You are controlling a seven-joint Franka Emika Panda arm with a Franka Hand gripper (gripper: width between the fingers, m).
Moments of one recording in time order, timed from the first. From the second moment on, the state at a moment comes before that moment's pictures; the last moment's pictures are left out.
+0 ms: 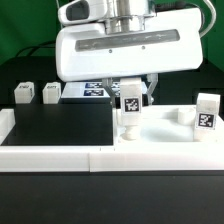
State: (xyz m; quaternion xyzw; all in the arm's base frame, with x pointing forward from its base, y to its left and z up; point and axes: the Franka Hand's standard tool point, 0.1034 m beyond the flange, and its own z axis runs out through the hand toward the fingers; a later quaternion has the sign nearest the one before) arm 0.619 0.001 0.074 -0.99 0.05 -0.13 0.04
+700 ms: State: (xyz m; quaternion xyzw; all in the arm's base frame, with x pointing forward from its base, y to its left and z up) arm 0.613 0.003 0.058 -0.99 0.06 -0.13 0.04
